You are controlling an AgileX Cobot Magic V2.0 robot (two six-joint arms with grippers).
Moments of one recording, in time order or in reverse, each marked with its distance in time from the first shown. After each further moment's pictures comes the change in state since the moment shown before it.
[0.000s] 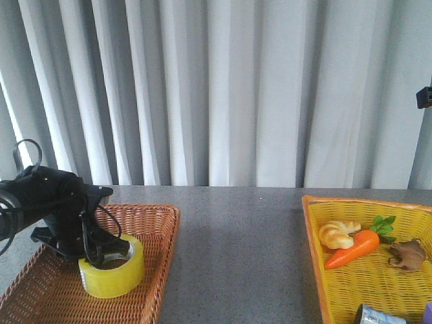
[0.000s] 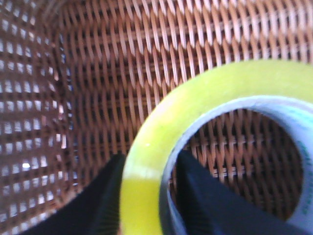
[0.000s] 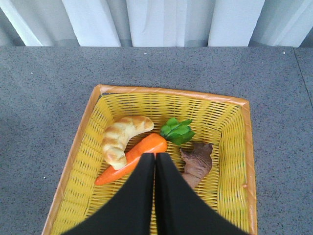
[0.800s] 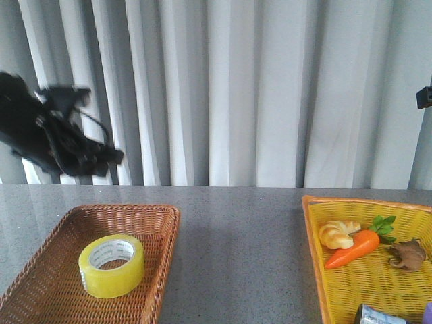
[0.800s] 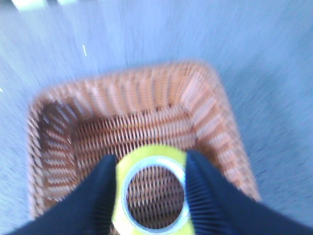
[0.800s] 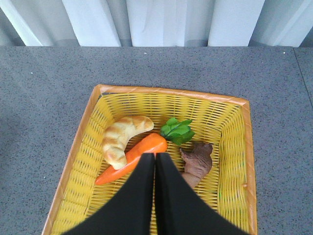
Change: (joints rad) left arm 0.000 -0.276 -0.224 -0.165 0.092 0.107; right arm 0.000 0.000 0.000 0.000 0.000 0.000
